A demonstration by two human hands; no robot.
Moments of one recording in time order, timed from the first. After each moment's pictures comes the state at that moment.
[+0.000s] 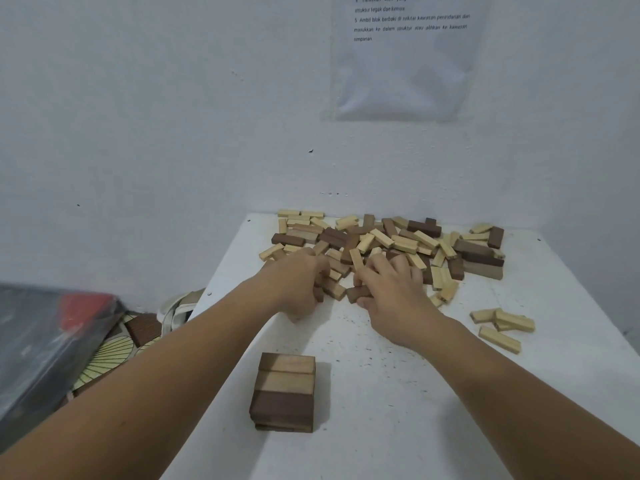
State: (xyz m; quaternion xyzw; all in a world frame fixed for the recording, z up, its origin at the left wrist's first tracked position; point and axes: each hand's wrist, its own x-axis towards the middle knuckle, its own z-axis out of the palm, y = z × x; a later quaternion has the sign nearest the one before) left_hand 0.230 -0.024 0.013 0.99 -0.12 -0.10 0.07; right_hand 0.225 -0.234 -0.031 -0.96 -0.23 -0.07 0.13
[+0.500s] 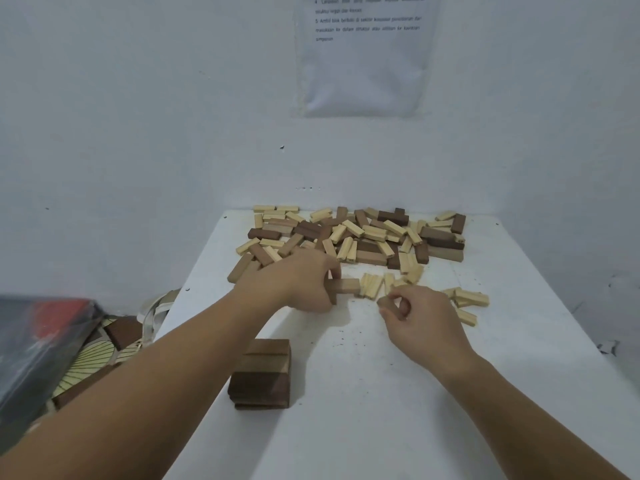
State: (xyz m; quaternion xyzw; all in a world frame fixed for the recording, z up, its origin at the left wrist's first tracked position) left_hand 0.207 -0.077 0.041 0.96 -0.17 -0.15 0.13; right_hand 0.158 -0.298 -0.028 -0.95 -0.04 -0.10 0.31
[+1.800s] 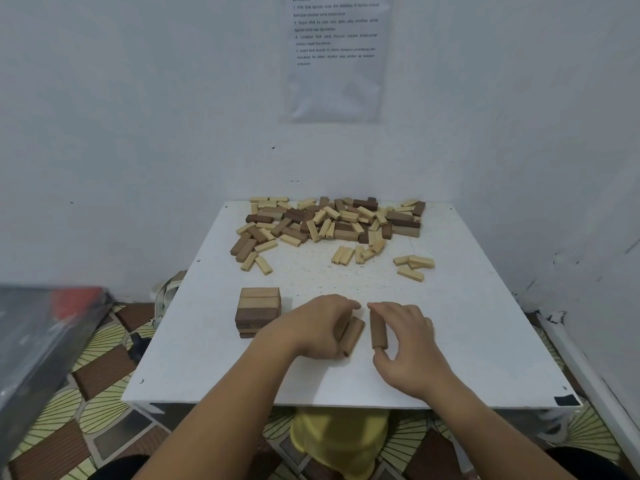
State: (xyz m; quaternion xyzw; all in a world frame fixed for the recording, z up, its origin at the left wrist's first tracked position) left_hand 0.057 -0.131 0.012 0.94 -0.21 -0.18 0.19; right_hand 0.022 -0.346 -0.053 -0.94 -0.15 -0.04 0.30
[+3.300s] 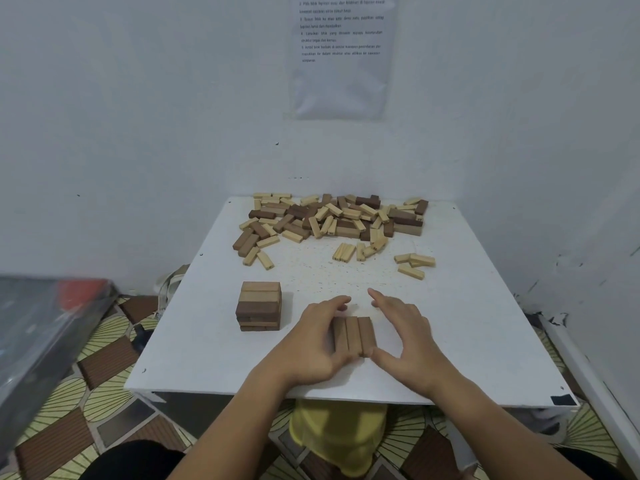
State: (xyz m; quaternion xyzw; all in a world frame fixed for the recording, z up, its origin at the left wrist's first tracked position) left_hand 0.016 -0.121 -0.031 0.90 -0.16 -0.07 0.40; right_hand 0.021 -0.351 -0.050 -0.91 -0.17 -0.01 0.38
